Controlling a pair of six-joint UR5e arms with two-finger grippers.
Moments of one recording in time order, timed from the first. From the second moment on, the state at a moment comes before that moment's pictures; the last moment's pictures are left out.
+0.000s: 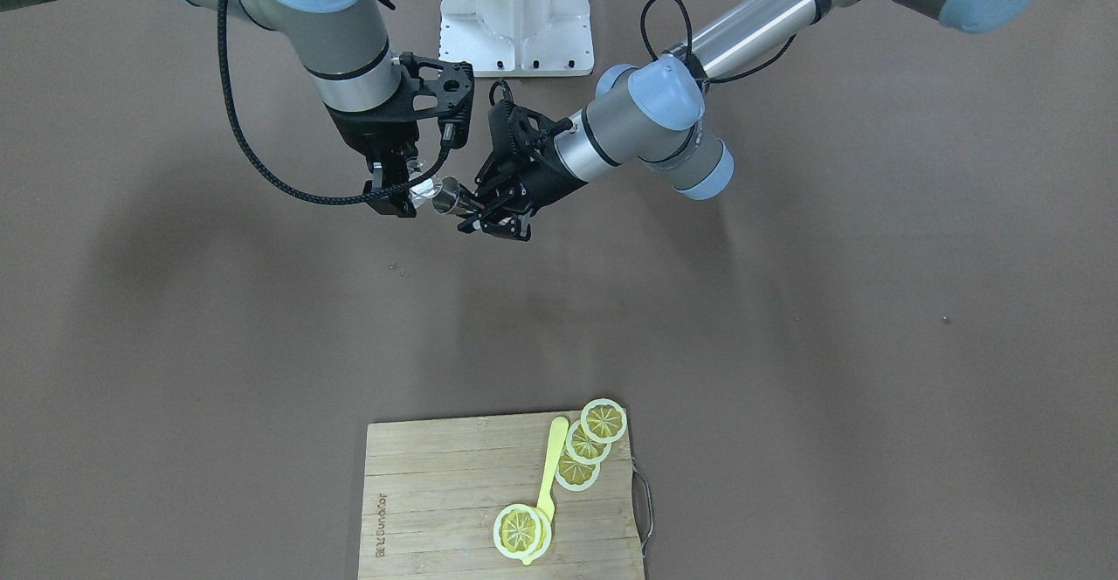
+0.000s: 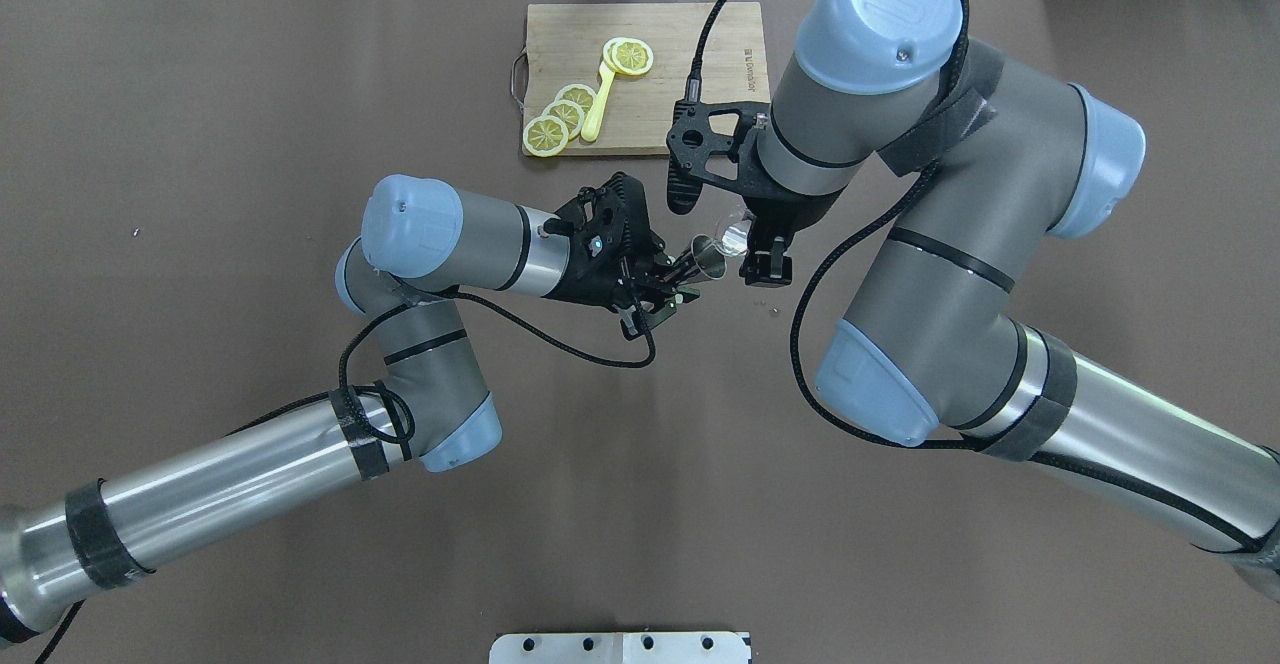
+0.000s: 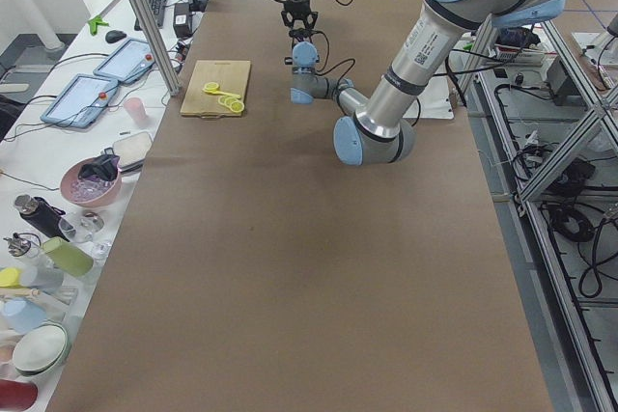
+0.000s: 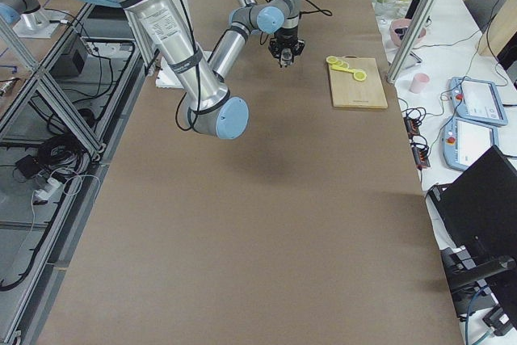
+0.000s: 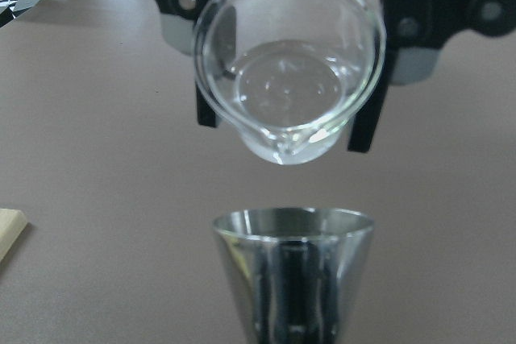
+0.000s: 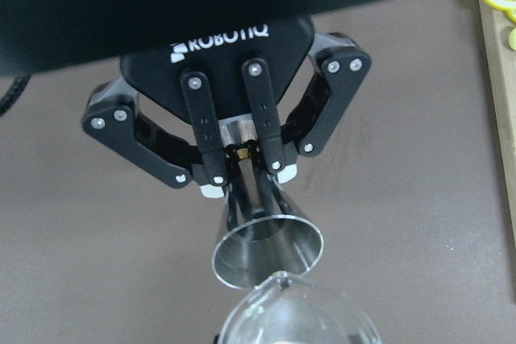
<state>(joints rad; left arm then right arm) -0.54 -2.35 -1.21 -2.81 -1.99 -0.12 0.69 -0.88 1.85 -1.81 2.02 -0.40</state>
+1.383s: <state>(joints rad) -0.54 -2.35 -1.21 -2.81 -1.99 -0.12 0.66 -0.81 1.85 -2.00 1.96 -0.48</state>
